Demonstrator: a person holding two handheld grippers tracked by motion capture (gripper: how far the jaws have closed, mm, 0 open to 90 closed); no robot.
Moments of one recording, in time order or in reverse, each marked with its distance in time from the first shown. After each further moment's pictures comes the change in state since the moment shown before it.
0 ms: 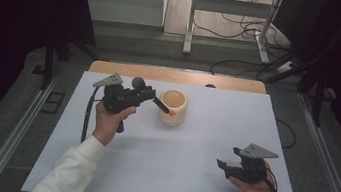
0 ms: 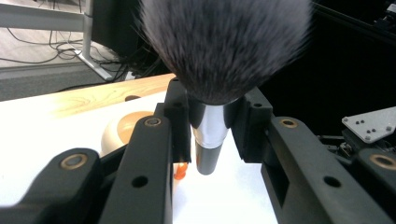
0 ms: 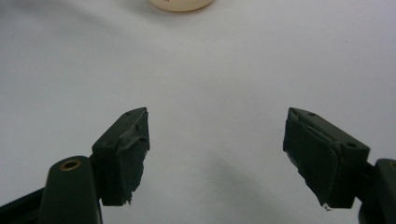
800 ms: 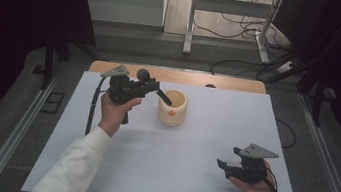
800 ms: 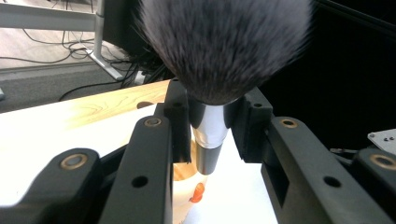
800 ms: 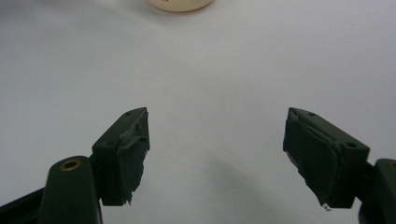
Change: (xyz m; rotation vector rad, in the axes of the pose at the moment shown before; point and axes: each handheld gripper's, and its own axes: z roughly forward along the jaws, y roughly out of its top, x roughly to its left) left arm 0.009 0.016 0.019 0.014 0.045 0.000; right arm -0.001 0.000 0.000 -0.004 -0.002 0.001
